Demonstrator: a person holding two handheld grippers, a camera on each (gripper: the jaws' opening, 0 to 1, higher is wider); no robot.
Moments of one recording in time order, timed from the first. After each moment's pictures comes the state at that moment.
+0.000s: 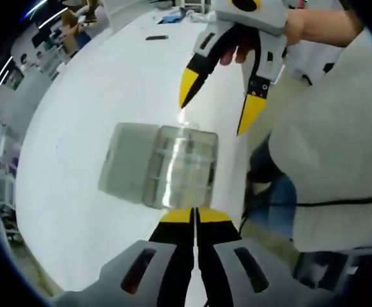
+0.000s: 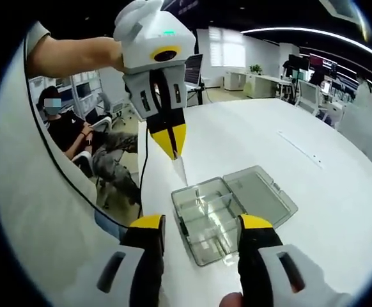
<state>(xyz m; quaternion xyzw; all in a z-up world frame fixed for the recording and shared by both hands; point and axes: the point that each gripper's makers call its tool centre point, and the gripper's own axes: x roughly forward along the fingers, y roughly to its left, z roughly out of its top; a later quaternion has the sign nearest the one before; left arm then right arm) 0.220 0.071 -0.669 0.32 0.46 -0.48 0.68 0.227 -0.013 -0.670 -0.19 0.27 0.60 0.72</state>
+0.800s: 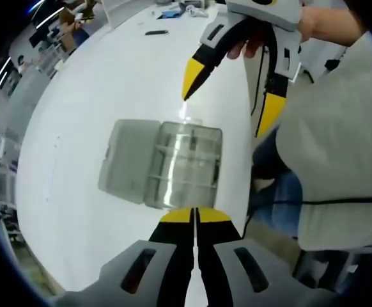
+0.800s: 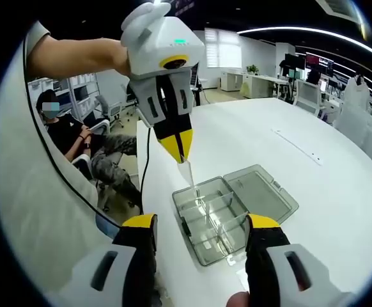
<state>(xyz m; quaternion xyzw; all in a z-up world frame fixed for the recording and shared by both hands) 0.227 0.071 -0.679 0.33 0.47 -0.47 0.67 0.224 -0.013 -0.671 -0.19 0.27 0.60 0.73</state>
